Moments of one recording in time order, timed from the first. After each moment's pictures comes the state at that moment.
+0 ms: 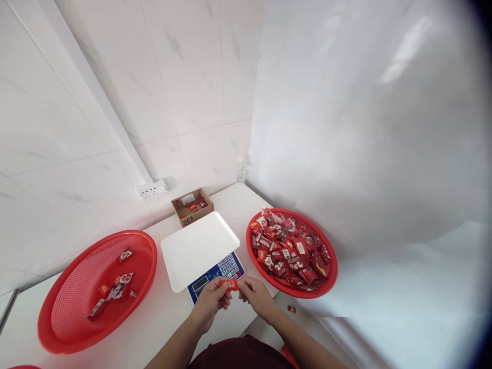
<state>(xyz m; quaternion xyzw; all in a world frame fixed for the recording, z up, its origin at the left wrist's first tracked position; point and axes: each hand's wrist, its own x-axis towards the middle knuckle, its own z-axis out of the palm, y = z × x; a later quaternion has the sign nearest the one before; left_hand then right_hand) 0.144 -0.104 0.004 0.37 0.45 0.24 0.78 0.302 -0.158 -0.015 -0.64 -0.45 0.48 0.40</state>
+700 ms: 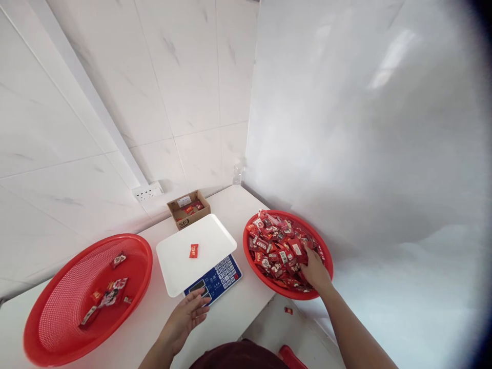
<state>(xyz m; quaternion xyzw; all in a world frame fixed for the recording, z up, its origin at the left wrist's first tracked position) 0.086 -0.103 0.002 0.26 0.54 0.21 0.77 0.504 -0.178 -0.064 -0.90 -0.37 0.10 0.21</state>
